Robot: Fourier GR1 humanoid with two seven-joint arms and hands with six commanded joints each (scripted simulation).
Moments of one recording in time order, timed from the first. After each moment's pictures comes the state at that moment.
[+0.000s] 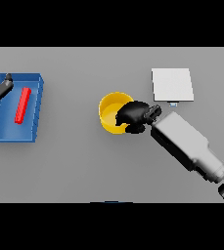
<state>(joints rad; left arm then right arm) -0.42 0.56 -0.05 -1.15 -0.35 0.09 0.41 -0.74 -0.31 0.70 -1.09 0.82 0.56 -0.16</state>
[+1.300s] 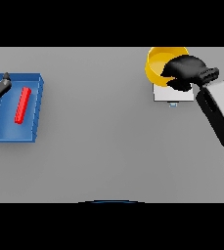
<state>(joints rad) -0.41 0.57 -0.05 -1.19 -0.35 0.08 0.44 -0.86 -0.54 0.44 -0.96 0.78 0.45 -0.16</state>
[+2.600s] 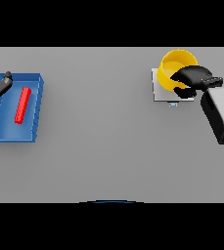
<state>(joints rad) -0.44 0.57 -0.05 -1.16 -0.36 0.08 0.45 -0.91 -0.47 0.41 -0.57 0.83 0.28 -0.25</state>
